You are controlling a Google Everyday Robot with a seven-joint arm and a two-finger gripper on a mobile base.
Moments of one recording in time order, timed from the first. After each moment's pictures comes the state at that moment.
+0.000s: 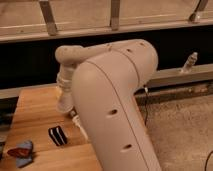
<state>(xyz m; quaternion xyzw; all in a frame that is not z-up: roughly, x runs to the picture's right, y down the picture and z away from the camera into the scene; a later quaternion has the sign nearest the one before) -0.212 0.035 0.781 -0.43 -0.01 0.38 0.82</state>
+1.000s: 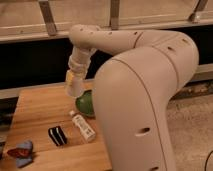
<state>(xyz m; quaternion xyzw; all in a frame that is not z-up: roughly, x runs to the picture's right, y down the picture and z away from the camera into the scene) -0.158 -0.043 0.724 -0.37 -0.01 0.39 0.84</state>
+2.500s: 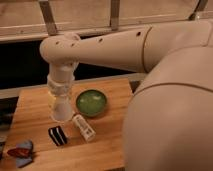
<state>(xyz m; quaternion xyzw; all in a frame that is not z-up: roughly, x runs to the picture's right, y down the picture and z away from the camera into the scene) -0.195 0.058 0.606 -0.39 0.01 0.34 0.85</state>
